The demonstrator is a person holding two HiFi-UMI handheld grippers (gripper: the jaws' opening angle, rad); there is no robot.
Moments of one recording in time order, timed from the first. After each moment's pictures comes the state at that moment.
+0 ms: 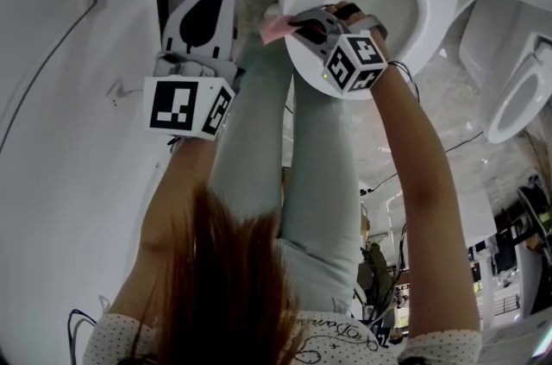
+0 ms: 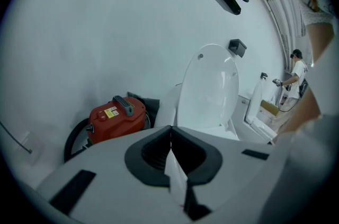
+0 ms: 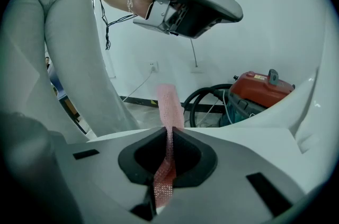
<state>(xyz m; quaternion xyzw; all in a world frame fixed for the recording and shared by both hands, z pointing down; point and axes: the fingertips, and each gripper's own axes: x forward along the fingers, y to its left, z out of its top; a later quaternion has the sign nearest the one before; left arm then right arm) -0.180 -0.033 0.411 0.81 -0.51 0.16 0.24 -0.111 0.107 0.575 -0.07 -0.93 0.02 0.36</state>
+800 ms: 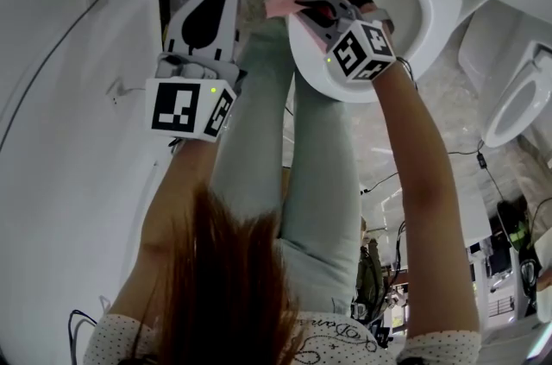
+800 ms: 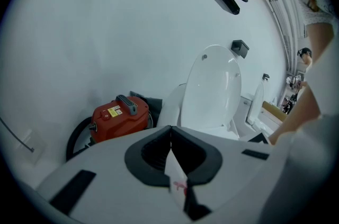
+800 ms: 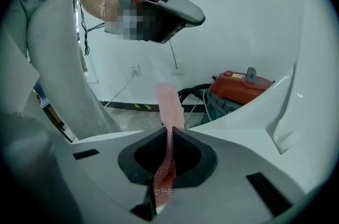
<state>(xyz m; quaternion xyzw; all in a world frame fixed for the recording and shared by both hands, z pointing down) -0.187 -0.039 0.415 0.80 -0.51 0.16 0.25 -0.112 0.048 0.574 0.01 -0.93 0.04 0.35</state>
